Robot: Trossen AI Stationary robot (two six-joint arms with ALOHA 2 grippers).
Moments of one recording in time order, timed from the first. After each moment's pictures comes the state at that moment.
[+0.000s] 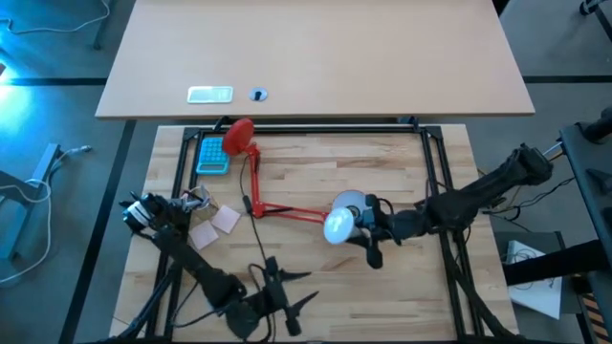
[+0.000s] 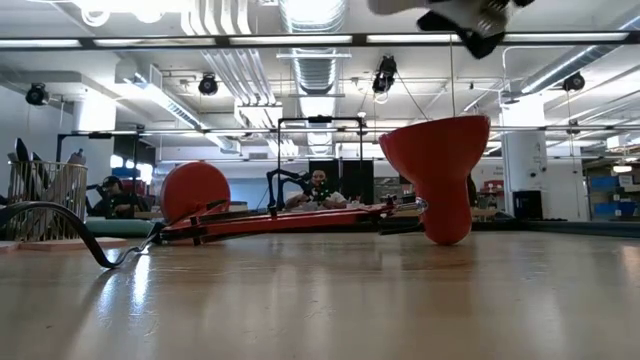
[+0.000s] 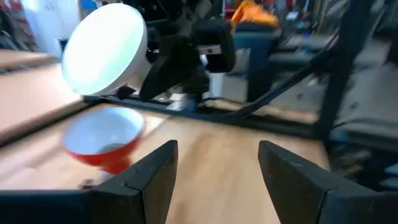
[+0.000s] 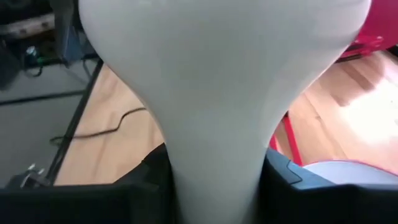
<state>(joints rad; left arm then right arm) -0.77 1.90 1.24 0.49 -1.14 -0.21 0.43 1.17 0.78 -0.05 0.38 0.32</state>
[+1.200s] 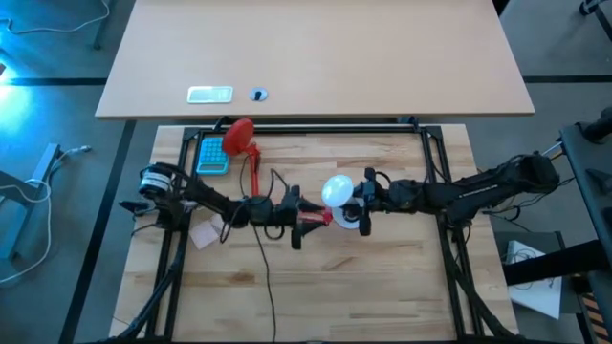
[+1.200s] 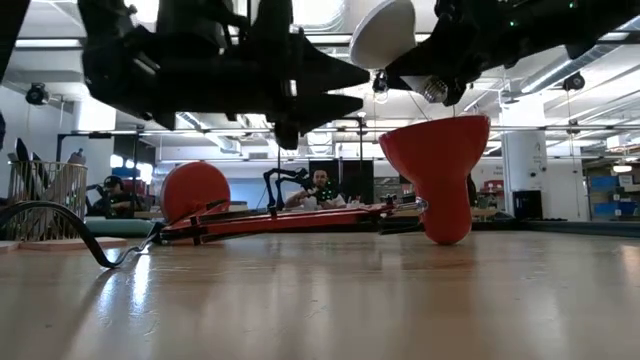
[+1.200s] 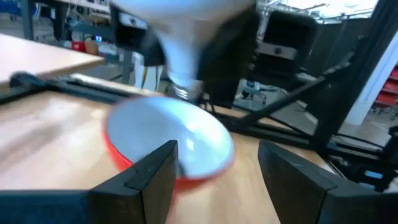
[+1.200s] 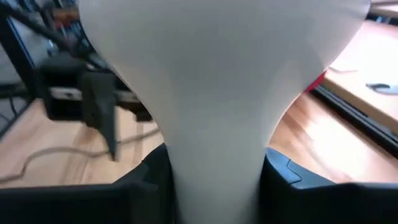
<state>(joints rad) -0.09 1.82 0.69 1.17 -0.12 -0.24 0.10 1.15 0.51 0.43 0.24 0.09</state>
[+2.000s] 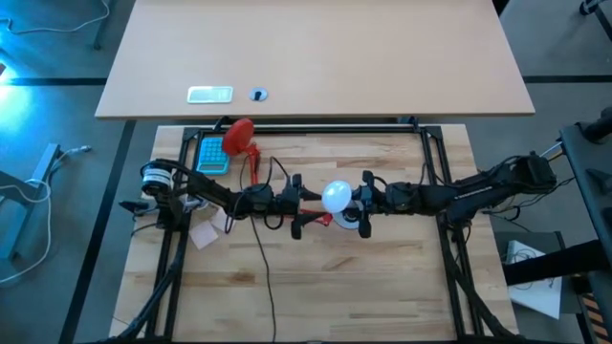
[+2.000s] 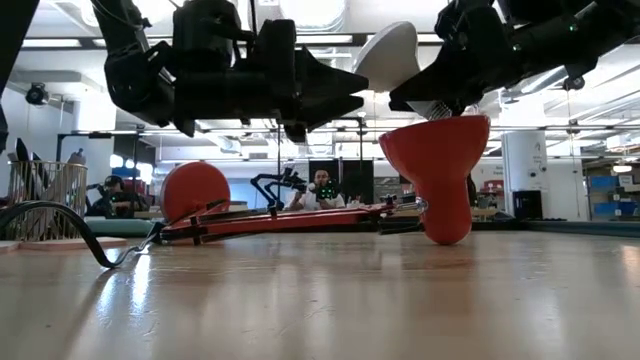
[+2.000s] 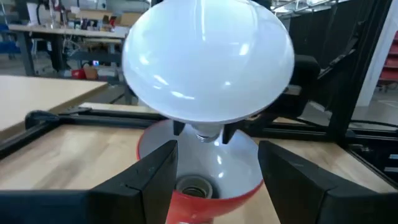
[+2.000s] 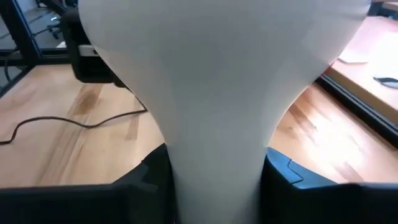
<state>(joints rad) 0.01 1.83 0.69 1.20 0.01 -0.08 0.09 1.19 0.46 0.47 0.20 0.03</state>
